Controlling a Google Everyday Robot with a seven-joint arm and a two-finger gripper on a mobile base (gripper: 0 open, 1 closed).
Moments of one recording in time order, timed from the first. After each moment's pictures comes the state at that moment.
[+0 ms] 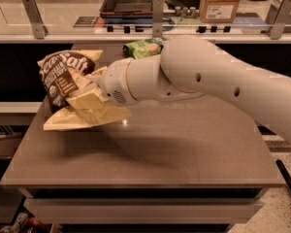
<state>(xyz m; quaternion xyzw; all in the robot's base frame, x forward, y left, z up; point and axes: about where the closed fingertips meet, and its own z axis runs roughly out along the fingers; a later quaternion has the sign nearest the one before) 0.510 0.147 0.920 -0.53 0.64 0.30 0.47</state>
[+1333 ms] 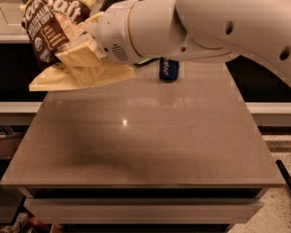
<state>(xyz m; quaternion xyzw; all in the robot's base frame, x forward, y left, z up) 0.506 0.131 1.038 -0.55 0.59 0.23 0.54</state>
